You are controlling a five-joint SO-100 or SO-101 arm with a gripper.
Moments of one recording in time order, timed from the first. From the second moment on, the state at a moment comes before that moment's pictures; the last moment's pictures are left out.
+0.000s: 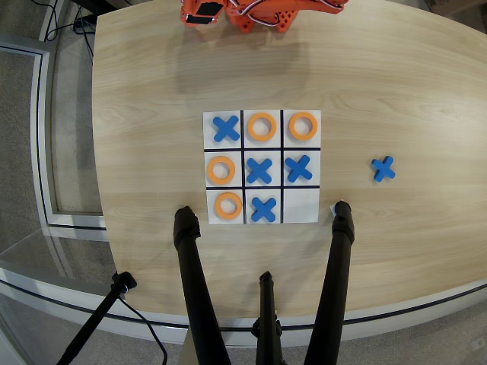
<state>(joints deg) 88.6 193.4 180.3 76.8 -87.7</state>
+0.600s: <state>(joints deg) 88.6 193.4 180.3 76.8 -87.7</state>
